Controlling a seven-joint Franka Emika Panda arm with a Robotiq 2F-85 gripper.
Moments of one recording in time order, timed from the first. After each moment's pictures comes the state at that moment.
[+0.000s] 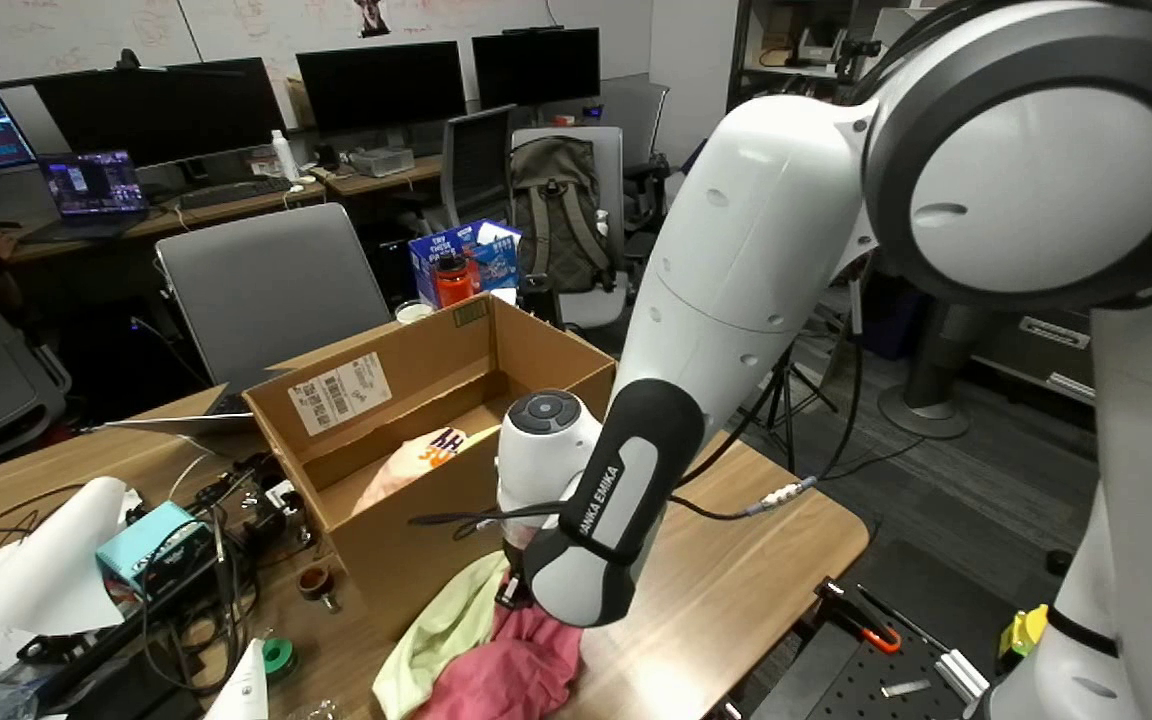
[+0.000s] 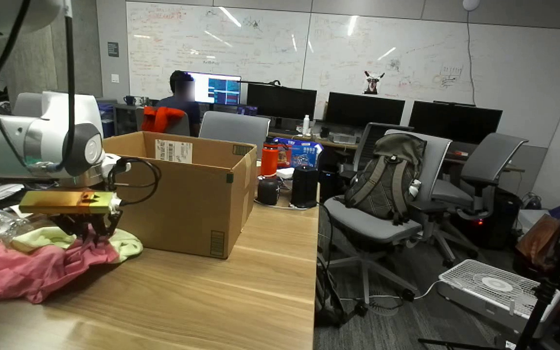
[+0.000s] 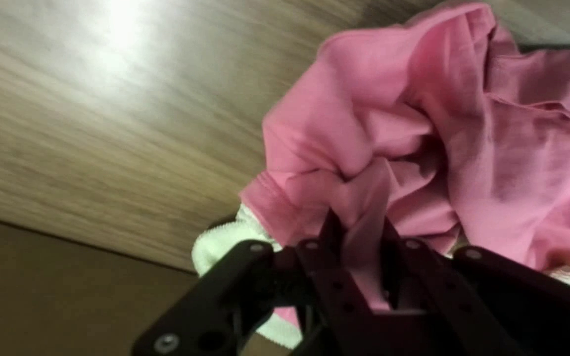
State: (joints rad) arm 0.37 0.43 0.05 -2.41 -0.07 2.99 0.04
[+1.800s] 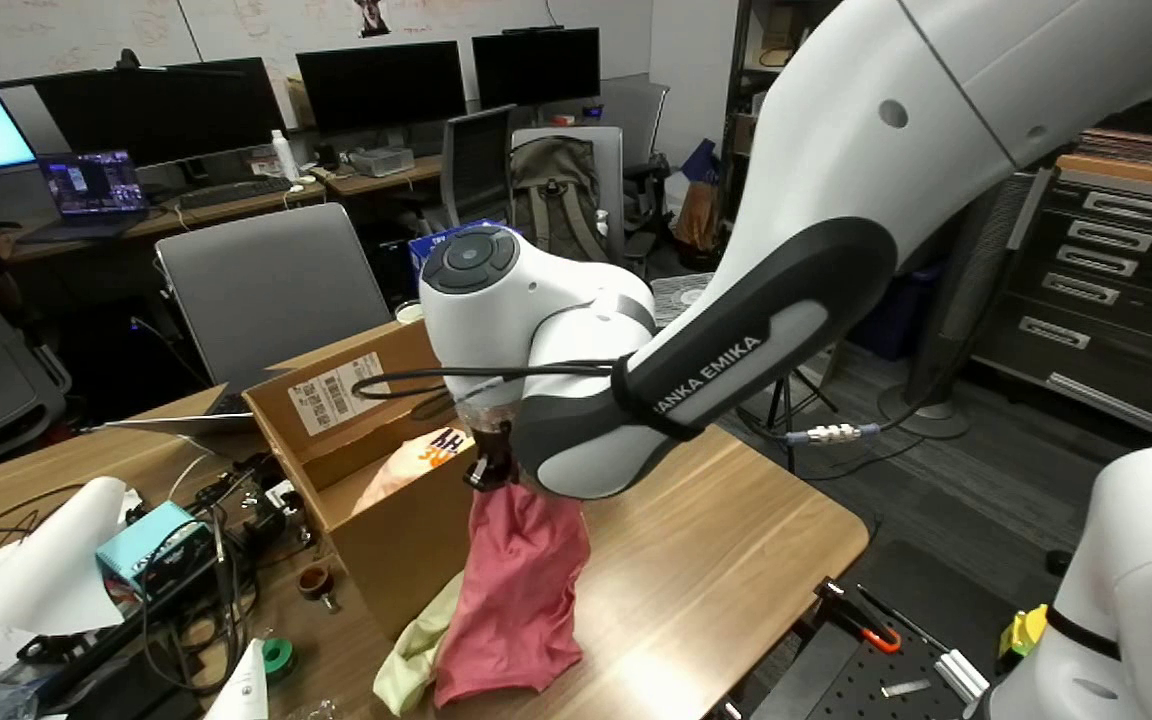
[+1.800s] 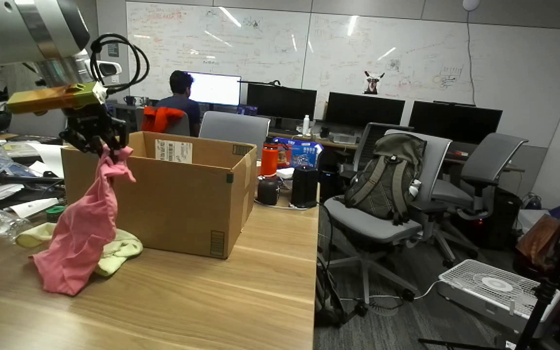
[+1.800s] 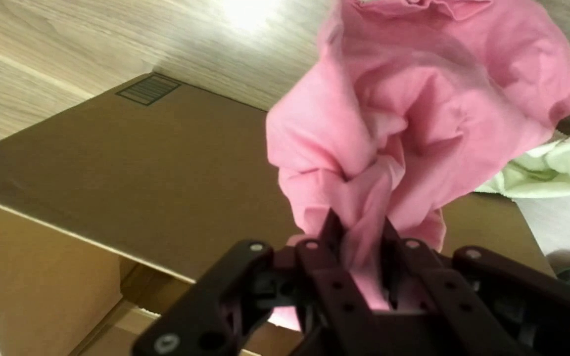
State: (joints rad) arm 0.39 0.02 0.05 -2.33 -0.50 2.50 0.46
